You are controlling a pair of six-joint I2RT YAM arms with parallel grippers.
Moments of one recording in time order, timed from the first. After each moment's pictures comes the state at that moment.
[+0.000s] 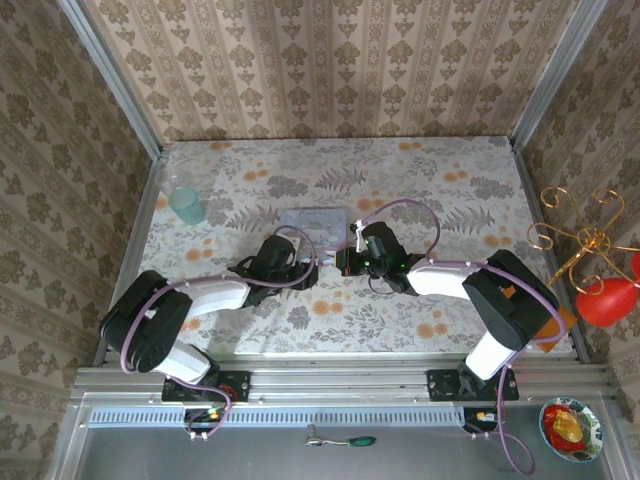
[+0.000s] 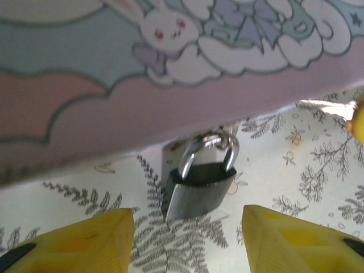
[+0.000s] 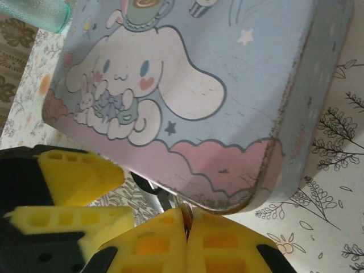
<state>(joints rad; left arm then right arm) -0.71 1.50 0.59 0.12 0.10 -0.48 0.63 1.63 0.72 0.28 -0.22 0.62</state>
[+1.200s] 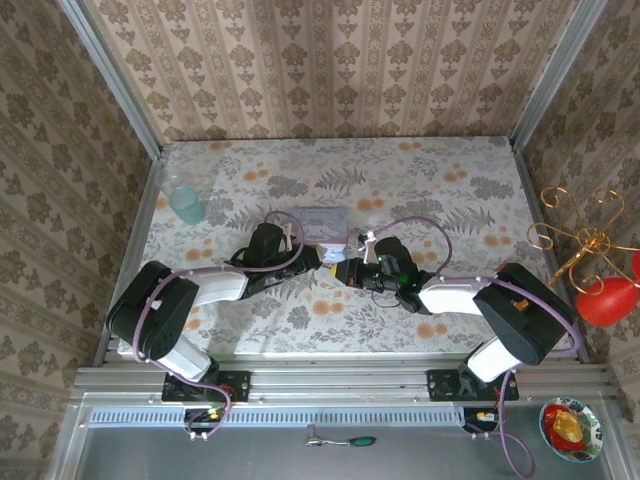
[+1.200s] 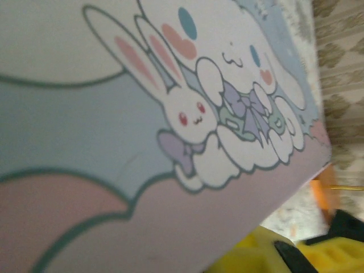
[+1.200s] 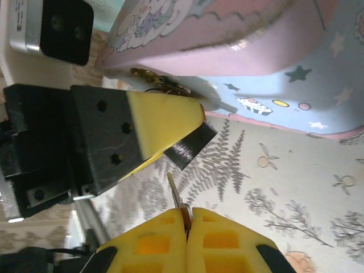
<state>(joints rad) -0.61 1.54 0.59 0.35 0.42 -0.87 0.65 1.55 0.52 0.56 -0.37 0.93</state>
